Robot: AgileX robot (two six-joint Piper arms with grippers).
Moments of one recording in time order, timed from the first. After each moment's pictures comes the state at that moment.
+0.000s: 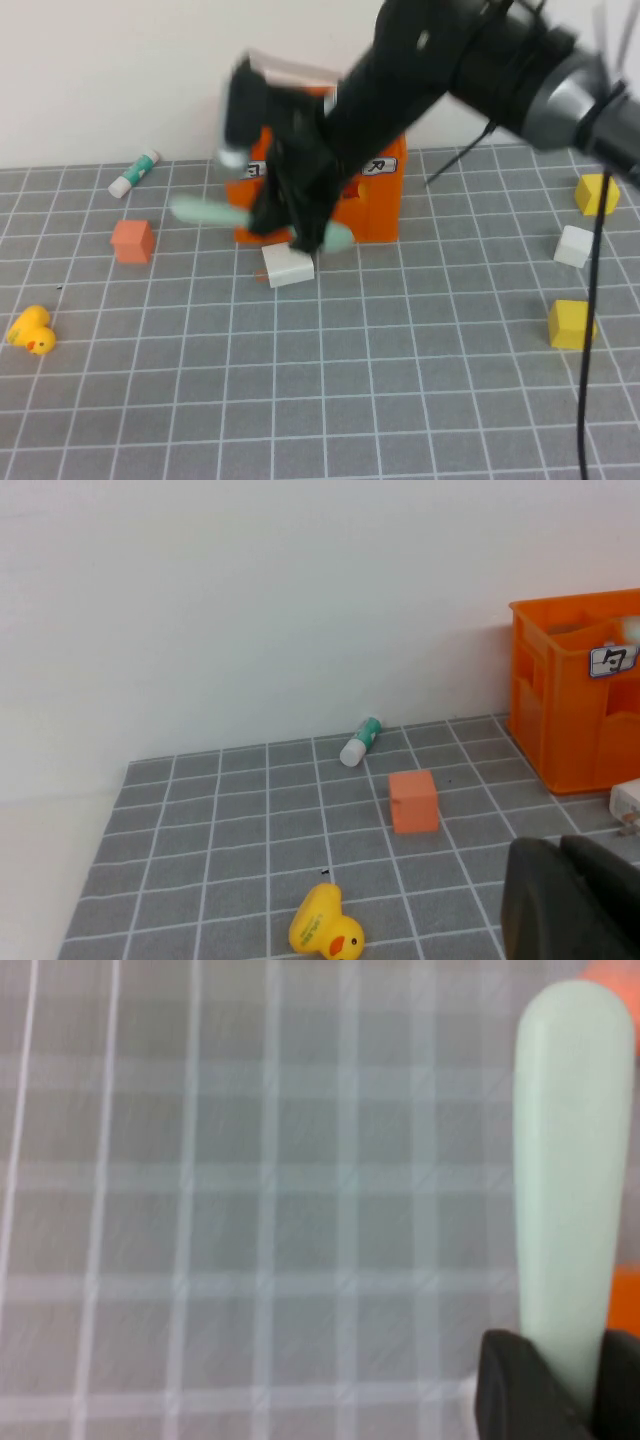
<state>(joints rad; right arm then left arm) 0.65 2.14 -2.11 0.44 1.16 -1.04 -0.20 -0.01 -0.28 0.30 0.47 -0.27</state>
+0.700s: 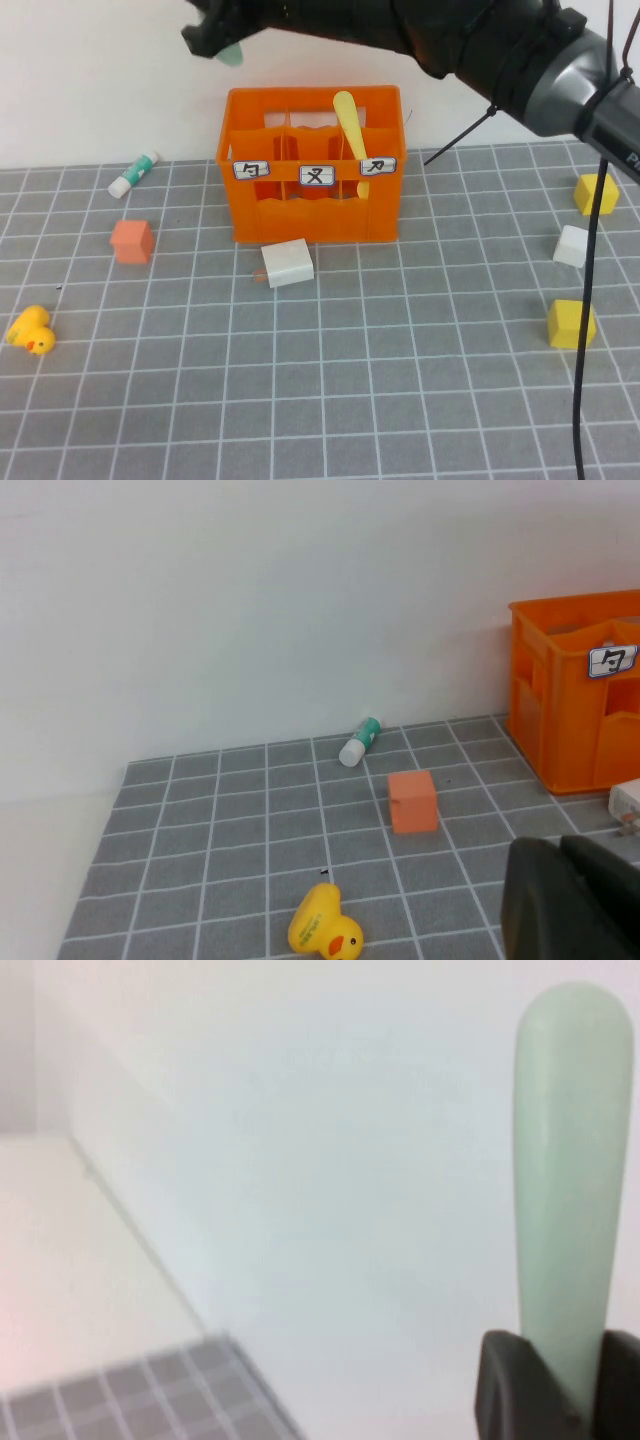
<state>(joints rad) 0.63 2.17 -2.21 1.02 0.40 -1.23 -0.20 -0.01 -0.28 0.30 0.47 -0.27</state>
